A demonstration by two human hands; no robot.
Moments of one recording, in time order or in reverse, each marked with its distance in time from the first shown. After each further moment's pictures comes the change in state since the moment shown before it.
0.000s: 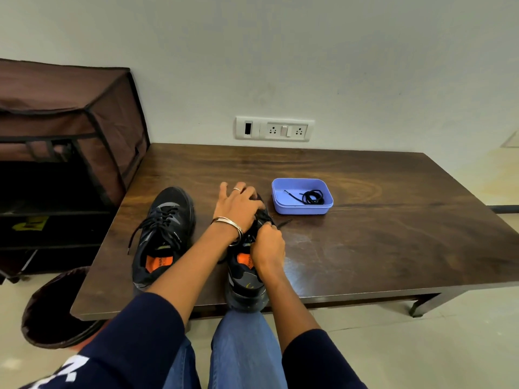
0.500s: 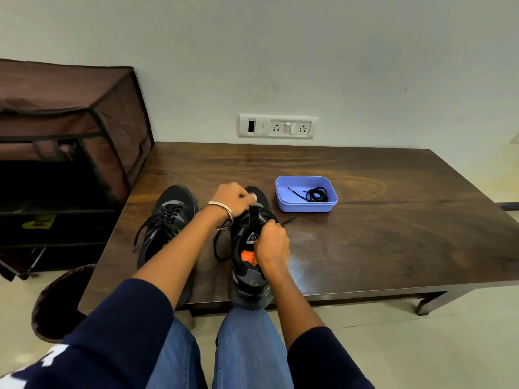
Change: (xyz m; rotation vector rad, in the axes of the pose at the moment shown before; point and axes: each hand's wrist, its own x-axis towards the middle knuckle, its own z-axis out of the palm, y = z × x) left_hand 0.014 -0.032 -0.005 -0.811 -0.158 -0.281; right_hand -0.003 -0.001 -0.002 0.015 0.014 0.006
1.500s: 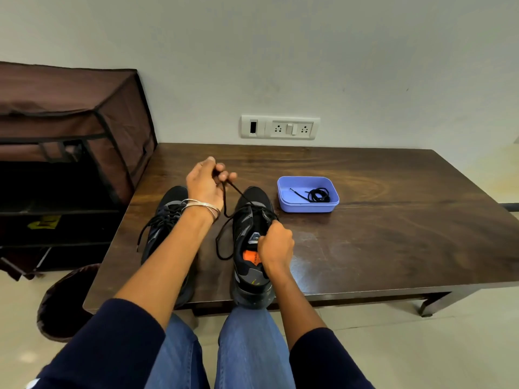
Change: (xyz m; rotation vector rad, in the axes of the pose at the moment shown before) left_hand -0.028 0.012 -0.030 -1.661 0.431 -0.023; right_hand -0.008 -0.001 -0.013 0.122 0.013 0.095
